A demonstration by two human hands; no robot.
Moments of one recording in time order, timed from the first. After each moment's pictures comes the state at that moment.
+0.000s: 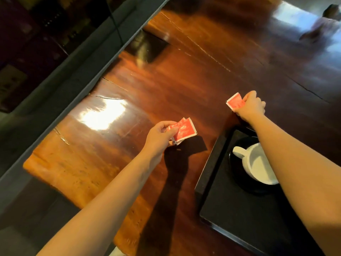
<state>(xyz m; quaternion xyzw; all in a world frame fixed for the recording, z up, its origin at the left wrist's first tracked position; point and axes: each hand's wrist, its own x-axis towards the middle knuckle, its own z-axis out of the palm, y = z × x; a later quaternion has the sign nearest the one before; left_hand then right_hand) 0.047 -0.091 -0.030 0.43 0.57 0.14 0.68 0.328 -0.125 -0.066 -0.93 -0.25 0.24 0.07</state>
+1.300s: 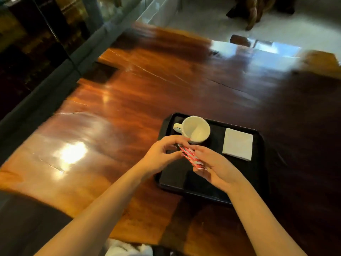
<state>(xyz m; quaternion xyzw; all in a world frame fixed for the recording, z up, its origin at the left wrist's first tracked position) 0.063 -0.252 0.046 0.72 0.18 0.09 0.66 0.180 -0.394 0.069 -0.58 -0.01 0.59 0.55</state>
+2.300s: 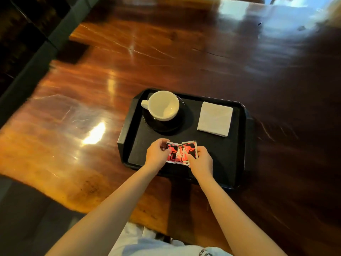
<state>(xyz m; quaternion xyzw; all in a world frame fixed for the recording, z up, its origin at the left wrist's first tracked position) 0.137 -0.365 -0.058 0.68 0.54 0.00 0.49 0.216 -0.474 -0.059 -0.86 -0.05 0.36 0.36</state>
